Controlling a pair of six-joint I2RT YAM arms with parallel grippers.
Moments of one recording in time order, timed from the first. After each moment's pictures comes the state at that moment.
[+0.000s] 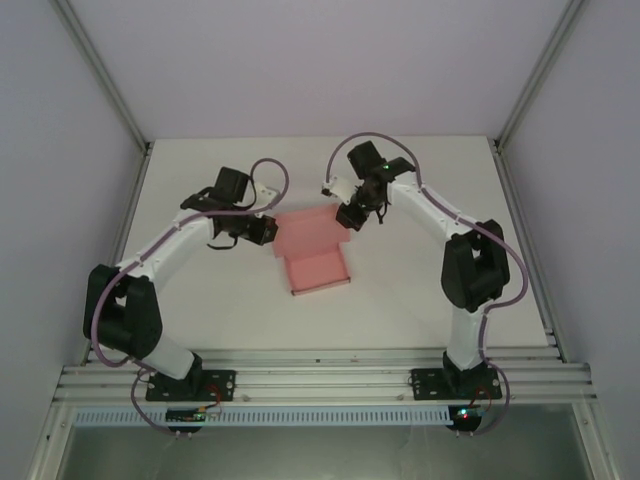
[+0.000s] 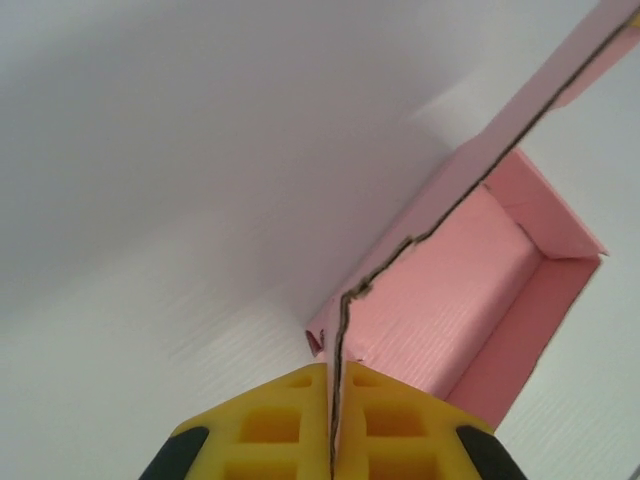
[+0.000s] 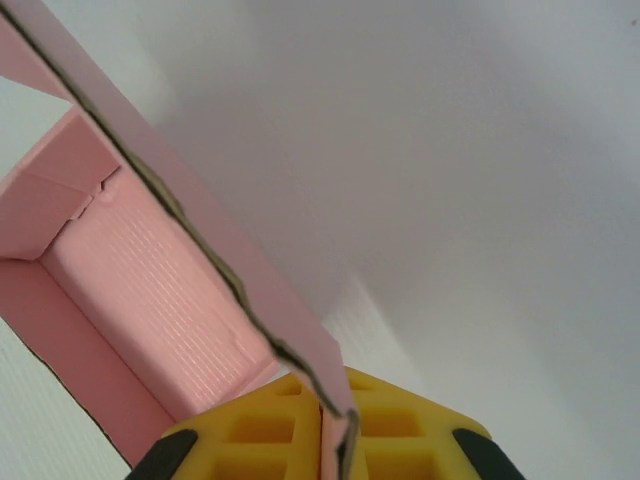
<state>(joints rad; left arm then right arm) -0.38 1.53 1.18 -0.68 0.35 0.05 0.49 1.90 1.67 -0.94 -0.30 -0.50</state>
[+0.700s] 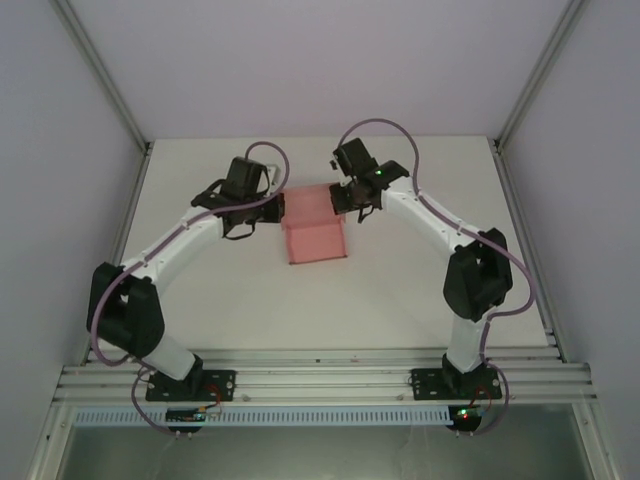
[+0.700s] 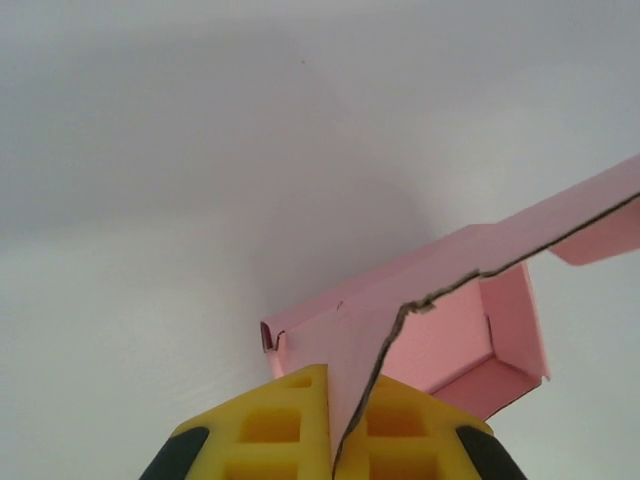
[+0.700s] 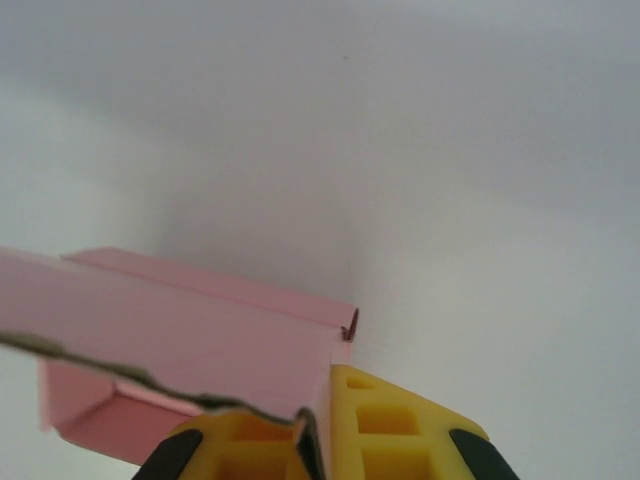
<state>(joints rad) -0.46 1.56 1.25 -0.50 0.12 -0.34 0.57 1.85 1.67 -0.78 0.05 0.28</state>
